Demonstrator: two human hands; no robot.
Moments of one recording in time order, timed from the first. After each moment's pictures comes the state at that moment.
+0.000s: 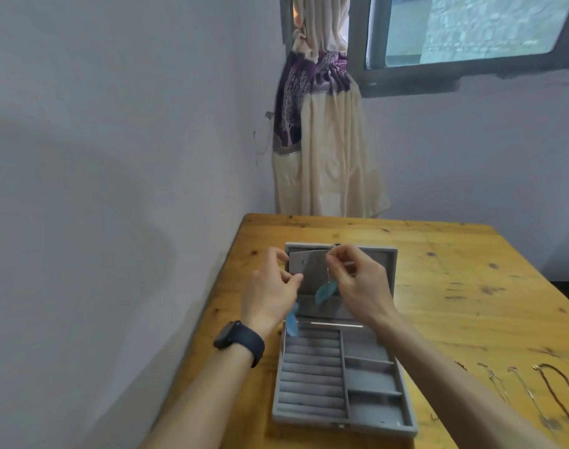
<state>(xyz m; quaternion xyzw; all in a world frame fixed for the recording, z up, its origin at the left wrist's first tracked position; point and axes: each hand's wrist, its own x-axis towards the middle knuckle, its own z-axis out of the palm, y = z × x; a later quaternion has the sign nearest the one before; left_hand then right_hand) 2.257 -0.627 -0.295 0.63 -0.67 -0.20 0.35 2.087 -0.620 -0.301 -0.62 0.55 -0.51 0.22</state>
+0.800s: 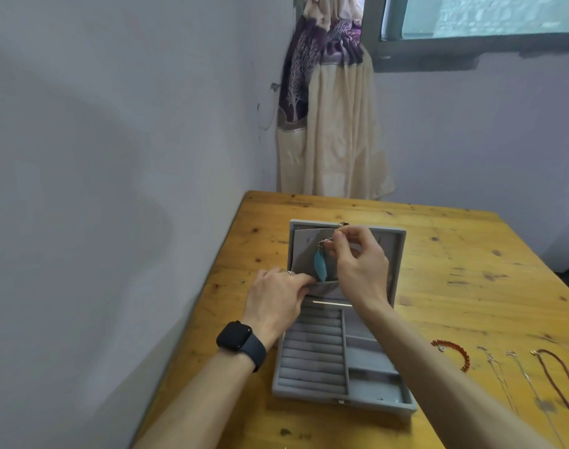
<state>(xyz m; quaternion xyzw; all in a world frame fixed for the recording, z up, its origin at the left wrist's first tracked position) 2.264 -0.610 -0.333 0.56 -0.81 0.00 0.17 2.113 -0.619 -0.311 -0.49 0.55 -0.62 0.26</state>
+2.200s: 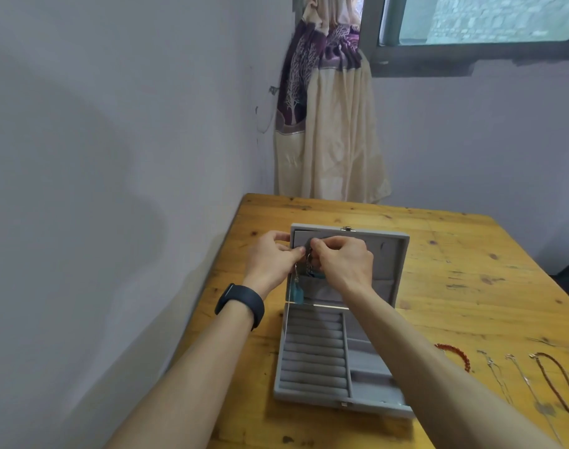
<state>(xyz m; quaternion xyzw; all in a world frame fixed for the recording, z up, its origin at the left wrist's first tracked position) 2.266 -0.658 -0.296 0.61 -0.58 -0.39 0.38 2.131 -0.649 -0.308 -0.48 0.69 -0.47 0.28</state>
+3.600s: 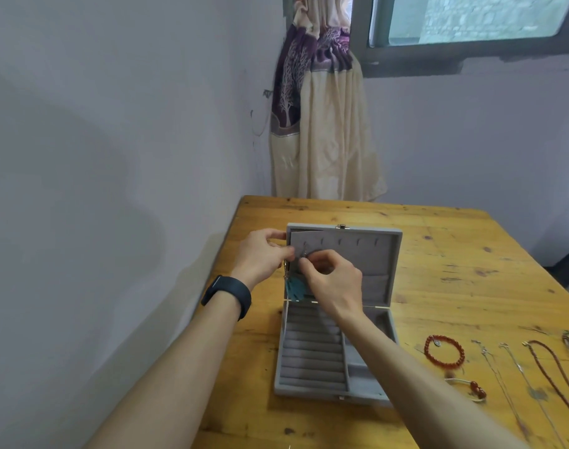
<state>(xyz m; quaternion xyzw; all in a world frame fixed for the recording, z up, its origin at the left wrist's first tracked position) 2.280 -0.656 -0.281 0.61 -0.63 -0.35 0.32 2.136 -0.615 -0.334 -0.53 0.62 -0.51 0.28</state>
